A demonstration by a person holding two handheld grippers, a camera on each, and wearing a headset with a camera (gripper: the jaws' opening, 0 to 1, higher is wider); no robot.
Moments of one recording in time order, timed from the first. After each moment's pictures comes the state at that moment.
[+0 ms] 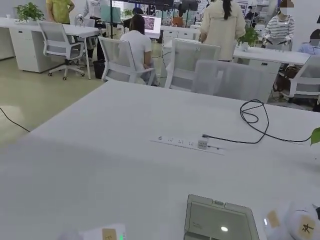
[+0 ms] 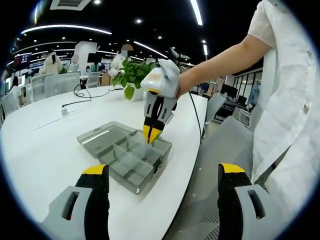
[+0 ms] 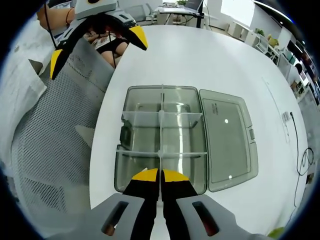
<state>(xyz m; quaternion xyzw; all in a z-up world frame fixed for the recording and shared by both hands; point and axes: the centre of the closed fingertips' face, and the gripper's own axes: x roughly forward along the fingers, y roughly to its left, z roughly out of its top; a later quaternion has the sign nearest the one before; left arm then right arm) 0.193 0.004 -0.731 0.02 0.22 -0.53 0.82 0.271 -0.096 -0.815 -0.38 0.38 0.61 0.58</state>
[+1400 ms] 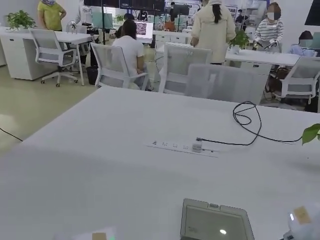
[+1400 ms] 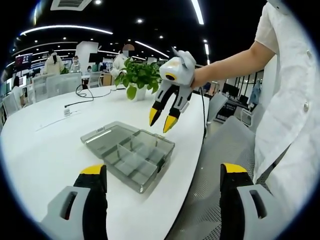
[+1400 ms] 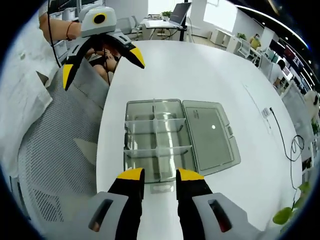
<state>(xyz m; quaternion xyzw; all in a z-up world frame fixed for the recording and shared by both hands) 0.197 0.011 -0.729 0.03 0.22 -0.53 0.82 0.271 -0.114 -0.768 -0.34 0.35 0.58 0.65</state>
